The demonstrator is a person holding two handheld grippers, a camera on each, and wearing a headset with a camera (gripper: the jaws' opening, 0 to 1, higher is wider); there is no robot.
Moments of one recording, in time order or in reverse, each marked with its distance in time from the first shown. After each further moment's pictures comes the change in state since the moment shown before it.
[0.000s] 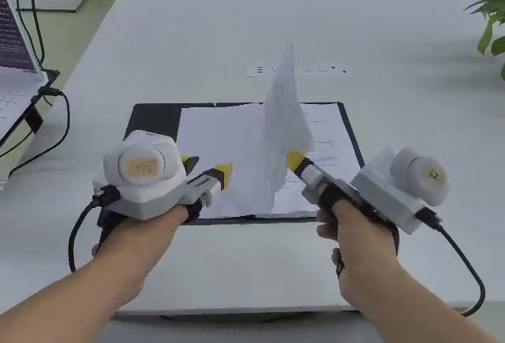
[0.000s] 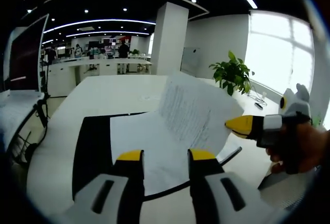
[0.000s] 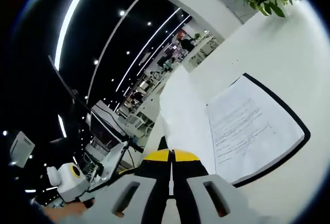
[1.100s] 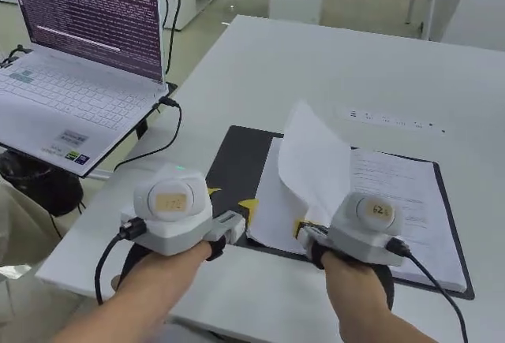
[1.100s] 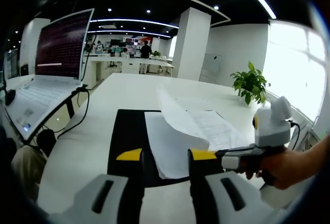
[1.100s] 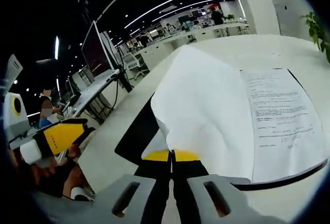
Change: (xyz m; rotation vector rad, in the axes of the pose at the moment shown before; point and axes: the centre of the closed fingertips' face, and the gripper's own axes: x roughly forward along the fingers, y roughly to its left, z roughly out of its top) left arm -0.055 0.071 -0.007 -0.102 -0.029 0.142; right arm 0.079 0.016 -0.121 -0.422 0.379 -0.078
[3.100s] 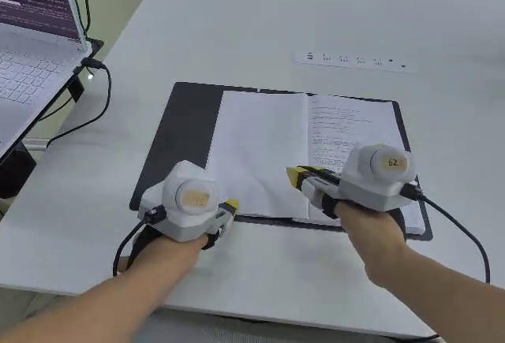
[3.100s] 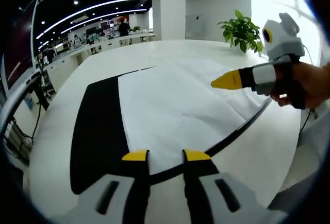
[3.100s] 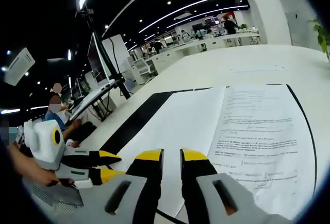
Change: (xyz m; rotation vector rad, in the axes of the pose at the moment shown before) left arm 0.089 -0.023 -0.104 0.248 0.267 -0.033; right arm -0.002 -0.088 0.039 -0.062 -0.087 0.115
